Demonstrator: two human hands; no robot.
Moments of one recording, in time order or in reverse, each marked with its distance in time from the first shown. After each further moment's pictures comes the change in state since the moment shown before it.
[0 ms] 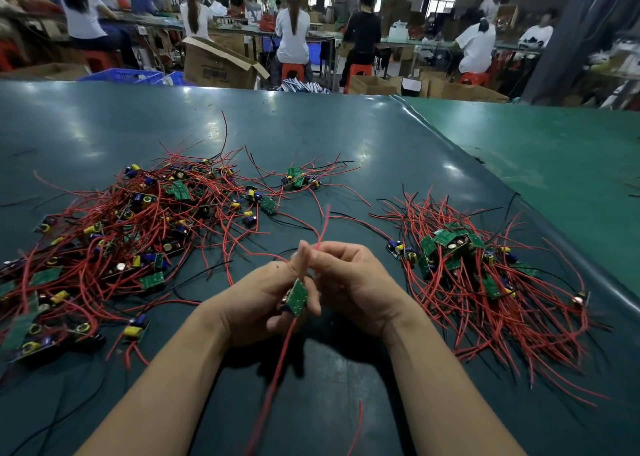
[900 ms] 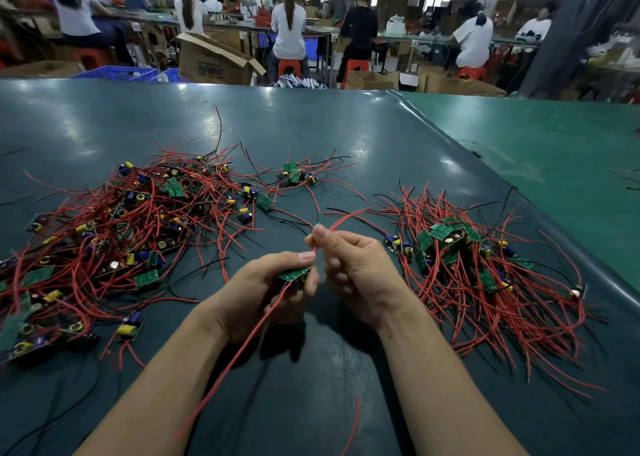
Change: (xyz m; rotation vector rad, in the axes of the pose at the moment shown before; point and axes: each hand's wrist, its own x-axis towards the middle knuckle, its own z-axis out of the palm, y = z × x) left_hand 0.004 -0.001 0.000 -0.162 -0.011 0.005; right_hand 0.003 -0.004 -0.001 0.048 0.243 -0.030
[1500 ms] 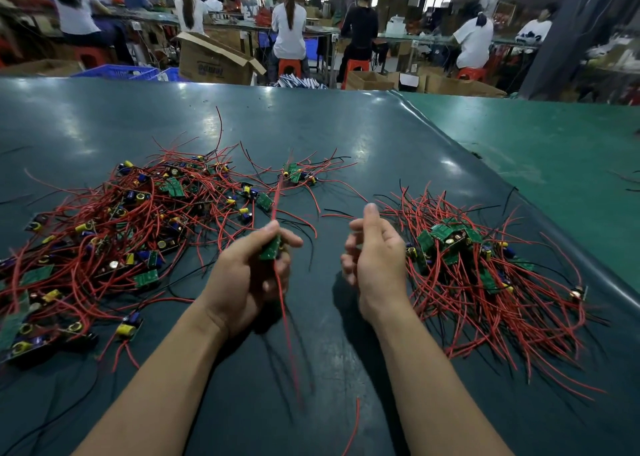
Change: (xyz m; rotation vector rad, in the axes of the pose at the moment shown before) left_hand 0.002 -0.001 -0.009 -0.156 0.273 0.305; right_hand 0.008 0.002 -0.001 -0.037 0.437 -0.232
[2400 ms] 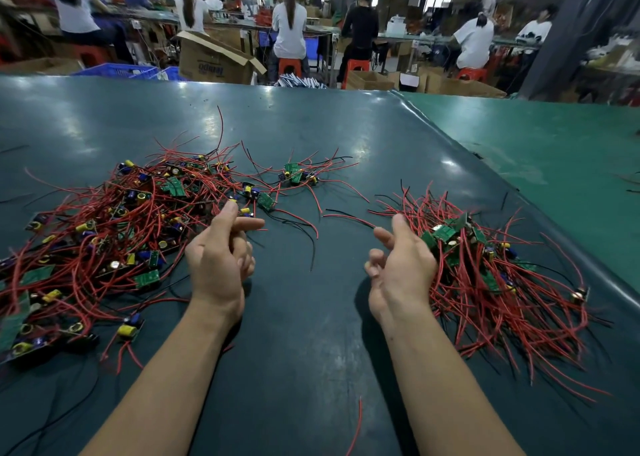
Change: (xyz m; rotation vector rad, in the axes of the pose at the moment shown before) left_hand 0.013 0.002 -0.009 0.038 0.518 0.403; right_hand 0.001 -0.009 -0.007 0.277 0.361 0.065
